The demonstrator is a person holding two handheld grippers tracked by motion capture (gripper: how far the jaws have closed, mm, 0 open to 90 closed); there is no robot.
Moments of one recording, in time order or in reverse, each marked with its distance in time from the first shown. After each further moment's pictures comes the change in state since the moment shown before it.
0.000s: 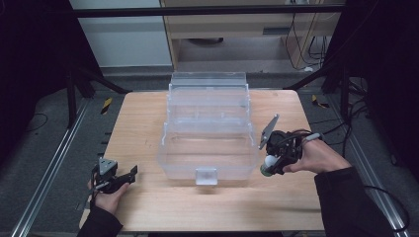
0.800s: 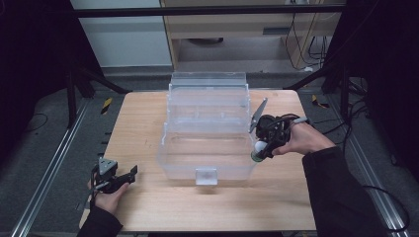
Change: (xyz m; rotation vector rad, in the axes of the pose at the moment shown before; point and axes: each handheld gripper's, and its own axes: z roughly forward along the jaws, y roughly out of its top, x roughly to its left) left arm 0.000 0.000 0.000 0.000 -0.004 -0.004; right arm -0.032 0.032 -0.001 -0.025 0.005 -0.024
